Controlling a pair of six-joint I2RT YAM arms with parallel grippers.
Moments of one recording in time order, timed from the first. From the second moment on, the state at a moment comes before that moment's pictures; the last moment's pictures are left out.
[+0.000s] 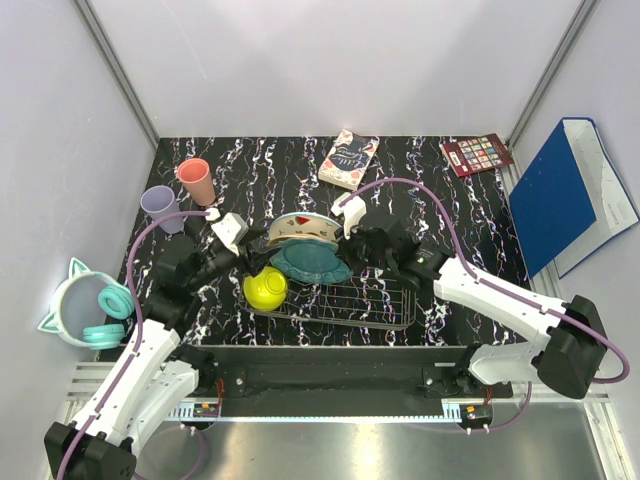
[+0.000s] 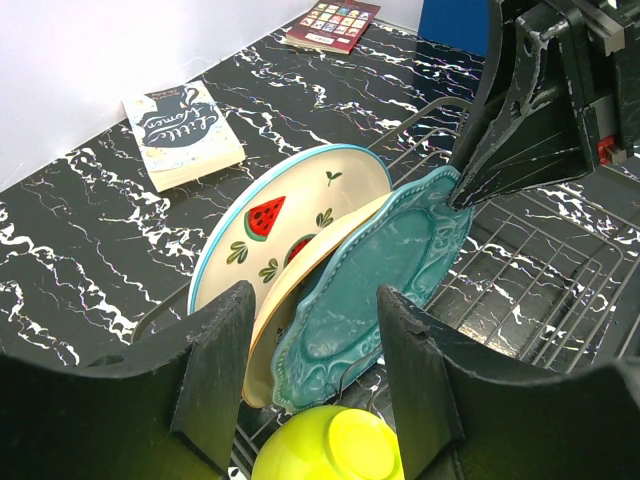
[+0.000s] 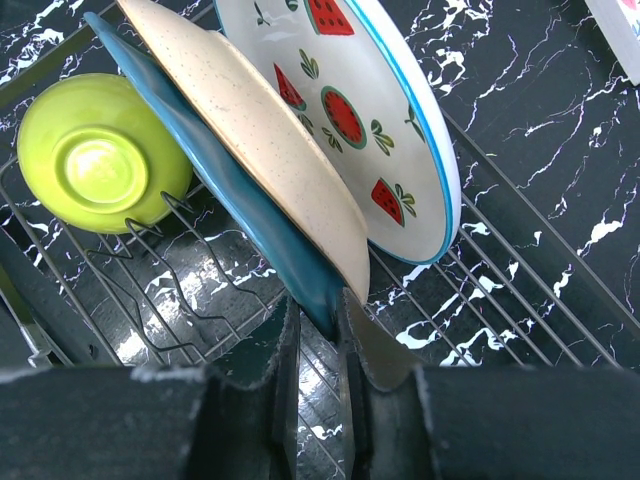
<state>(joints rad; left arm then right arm) -0.31 0.68 0.55 0.06 0.59 0.08 0.87 1.28 1.00 -0.26 0.06 0.09</state>
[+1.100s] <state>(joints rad) -0.31 0.66 0.53 0.06 0.59 0.08 0.87 1.22 0.93 -0.20 0.07 0.15</state>
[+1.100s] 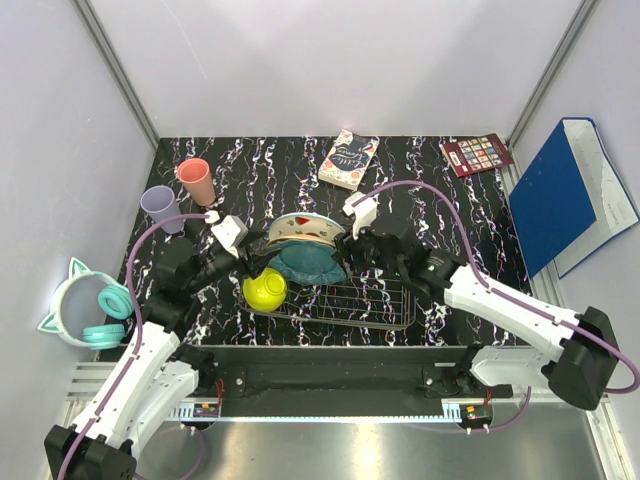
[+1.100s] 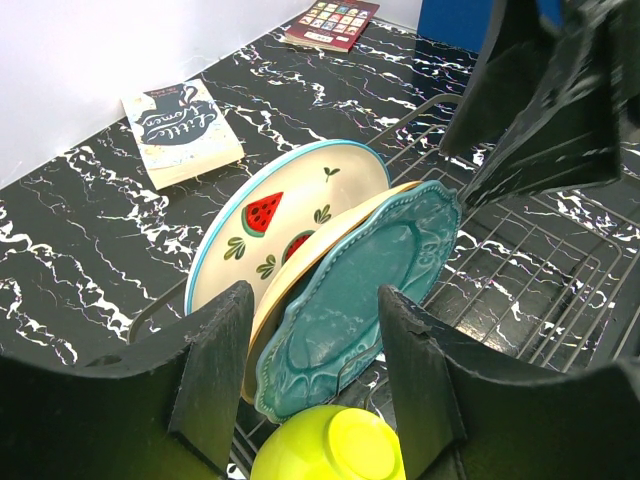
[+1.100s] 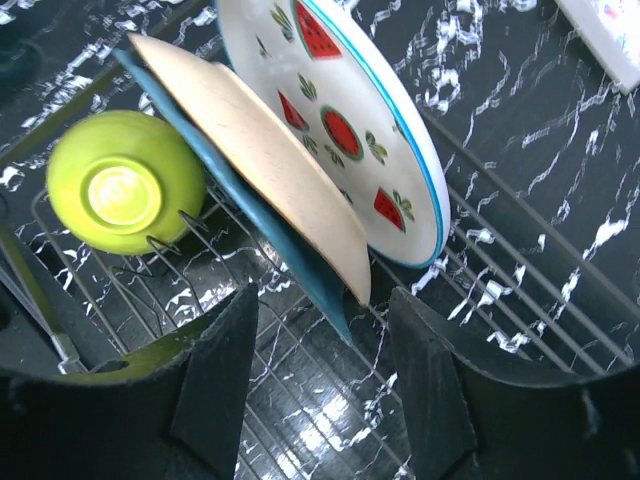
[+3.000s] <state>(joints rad) -0.31 0.69 0.47 0.13 0.59 0.08 0.86 1.41 0.83 0.18 -0.20 -0.30</state>
